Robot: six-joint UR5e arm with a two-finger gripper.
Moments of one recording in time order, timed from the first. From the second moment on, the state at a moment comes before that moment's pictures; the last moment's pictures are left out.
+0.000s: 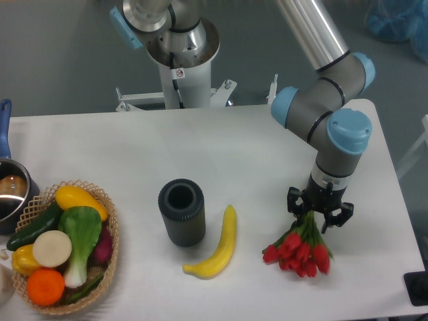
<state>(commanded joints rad) 2.72 -2.12 -1.56 -0.83 1.37 1.04</state>
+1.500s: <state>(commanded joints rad) 3.12 -1.72 -1.72 -0.96 1.41 1.67</state>
